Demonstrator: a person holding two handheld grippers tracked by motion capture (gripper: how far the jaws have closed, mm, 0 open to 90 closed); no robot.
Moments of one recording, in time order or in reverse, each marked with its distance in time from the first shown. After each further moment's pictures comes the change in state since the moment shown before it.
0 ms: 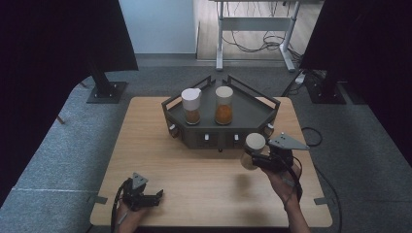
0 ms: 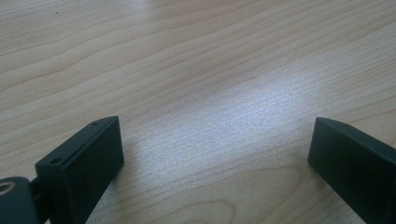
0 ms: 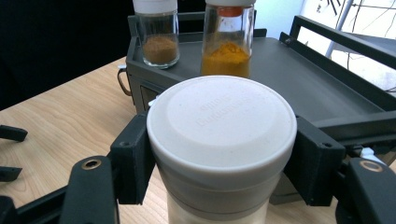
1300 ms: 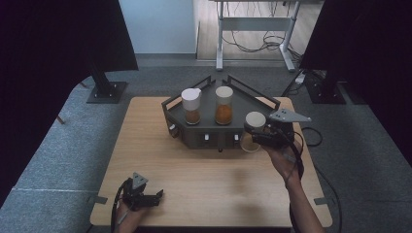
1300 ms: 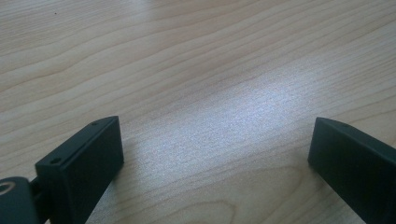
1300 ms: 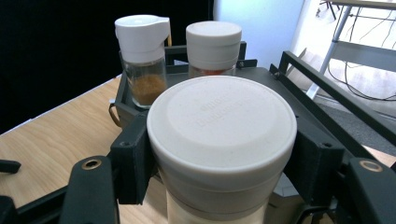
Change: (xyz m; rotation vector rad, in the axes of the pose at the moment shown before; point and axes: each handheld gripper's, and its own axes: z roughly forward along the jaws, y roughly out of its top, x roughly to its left) left arm 0.000 0.001 0.000 0.005 0.000 0.001; right arm -0.019 0.061 0.012 -0.006 0.001 -0.002
